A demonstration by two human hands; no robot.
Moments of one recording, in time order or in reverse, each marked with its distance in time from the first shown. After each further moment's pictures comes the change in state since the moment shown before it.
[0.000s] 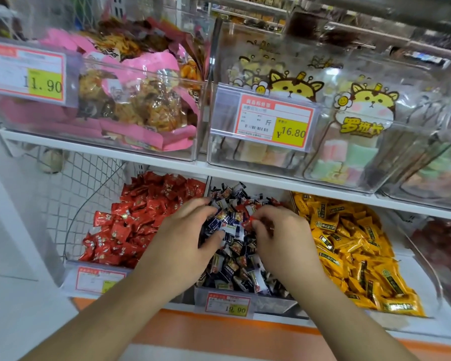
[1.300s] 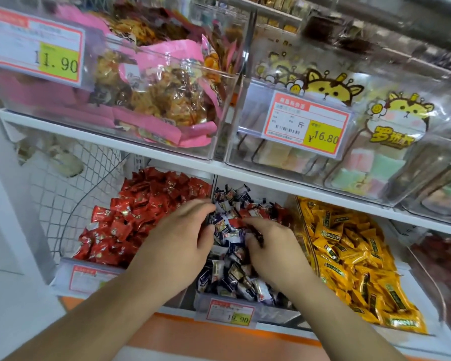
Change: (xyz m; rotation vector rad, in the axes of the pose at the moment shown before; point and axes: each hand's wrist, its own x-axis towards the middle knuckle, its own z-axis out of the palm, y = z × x) left_hand 0.003 -0.012 -0.005 0.019 0.043 -0.028; right_hand 0.009 0.004 0.024 0.013 -0.270 -0.027
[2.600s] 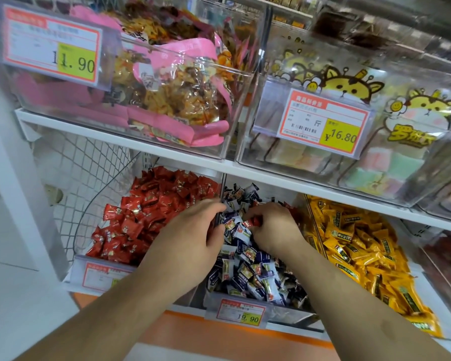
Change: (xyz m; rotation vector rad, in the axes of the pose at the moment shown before) left_hand 0.000 0.000 -0.002 -0.055 -0.008 -0.022; right_hand 0.061 0.018 0.020 -0.107 -0.095 0.102
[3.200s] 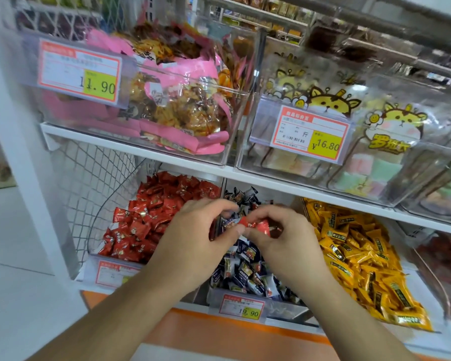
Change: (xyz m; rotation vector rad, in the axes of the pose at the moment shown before) left_hand -0.008 0.021 -0.015 -0.168 0.080 0.037; right_hand -0.090 -0.048 -0.052 0.508 0.208 -0.023
